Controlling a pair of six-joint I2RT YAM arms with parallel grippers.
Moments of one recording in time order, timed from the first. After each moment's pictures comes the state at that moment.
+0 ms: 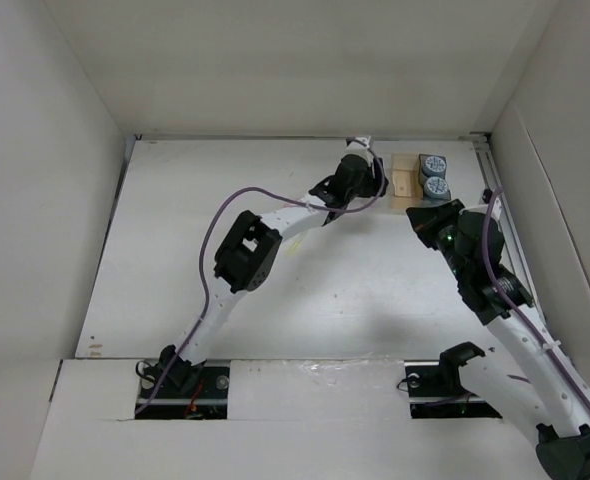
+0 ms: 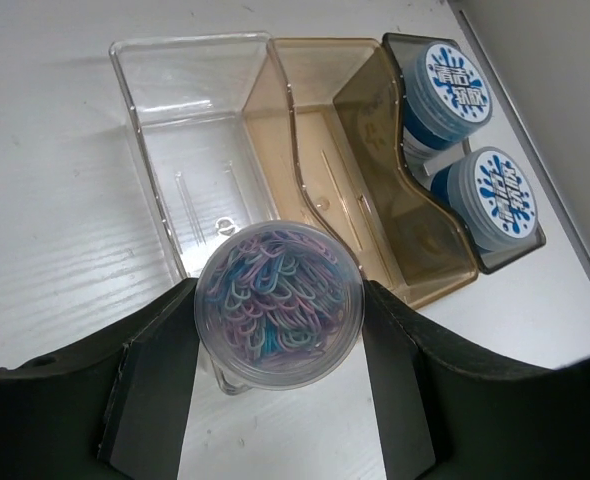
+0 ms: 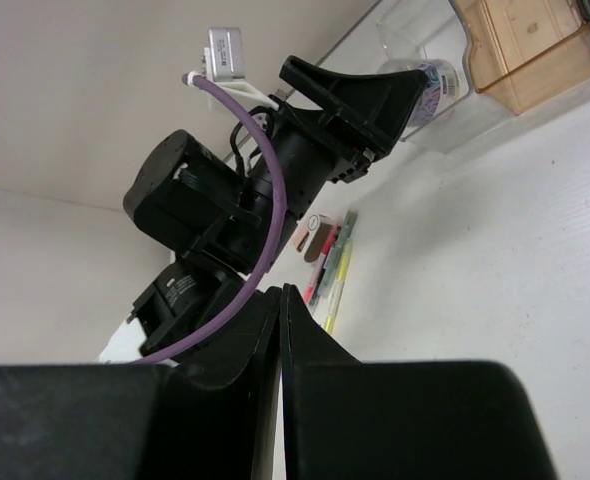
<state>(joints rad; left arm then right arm) -0.76 2.46 2.01 0.15 -0.10 -0.52 0.36 0.76 0.77 -0.23 0.22 0.98</state>
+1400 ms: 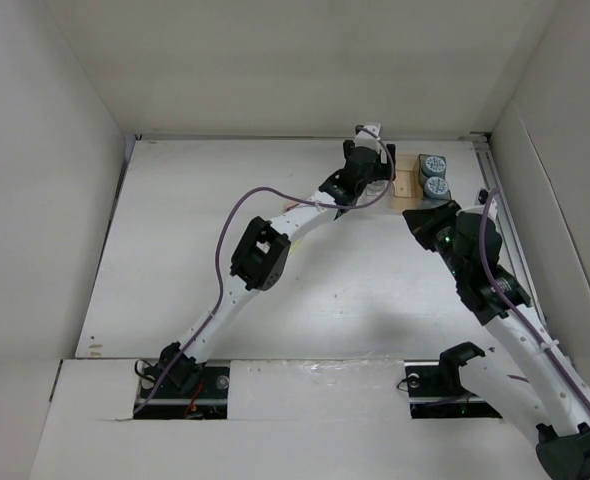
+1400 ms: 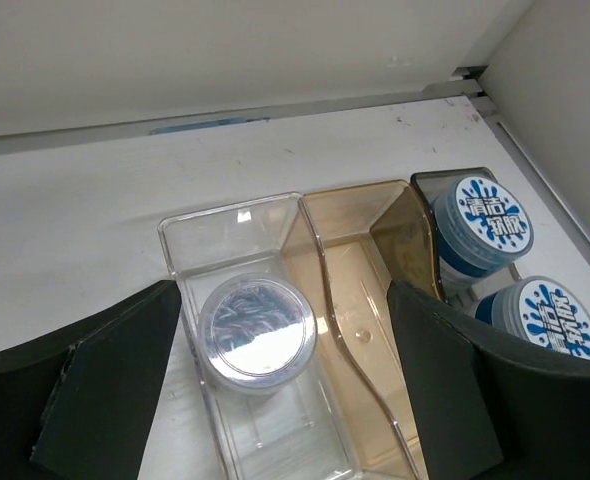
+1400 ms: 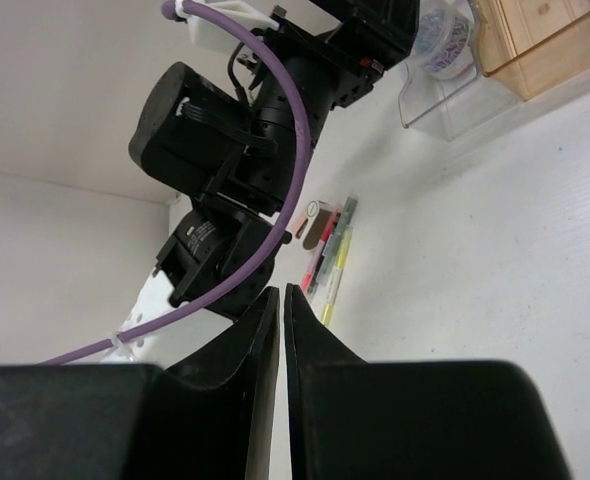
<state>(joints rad) -0.77 2.68 2.39 0.13 -0.26 -0.36 0.36 0.75 0.76 -0.22 0.19 0.98</state>
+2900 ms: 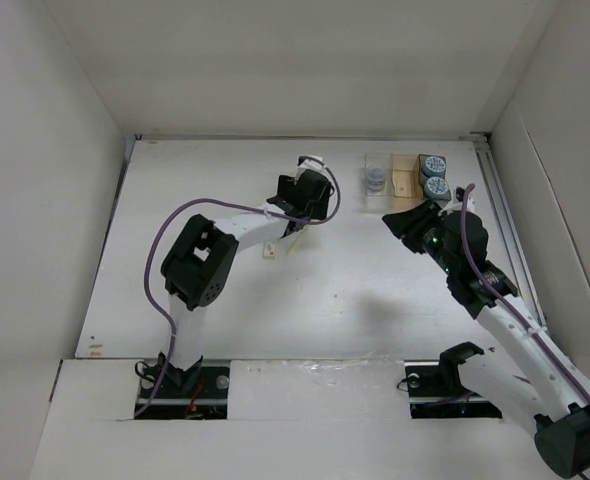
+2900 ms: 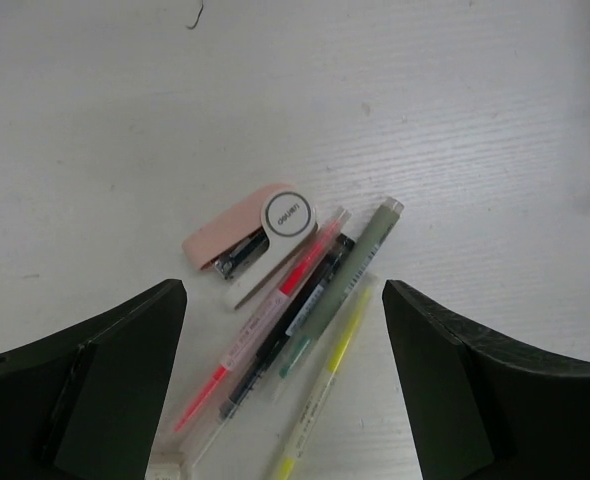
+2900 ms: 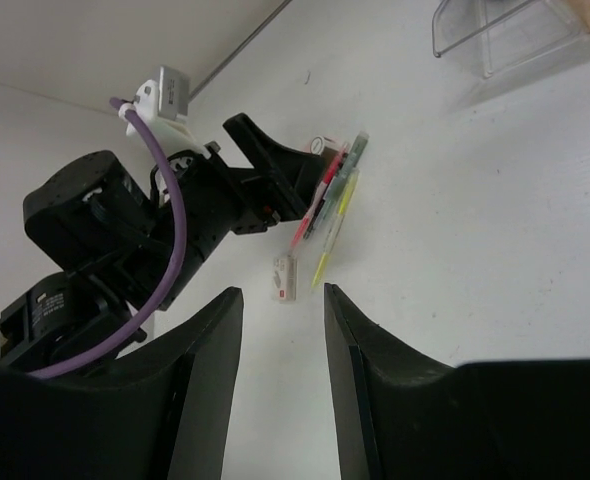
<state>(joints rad) -0.69 1.99 1.40 -0.10 -0.45 -0.31 0.36 0.83 0.70 -0.15 0.02 0.93</state>
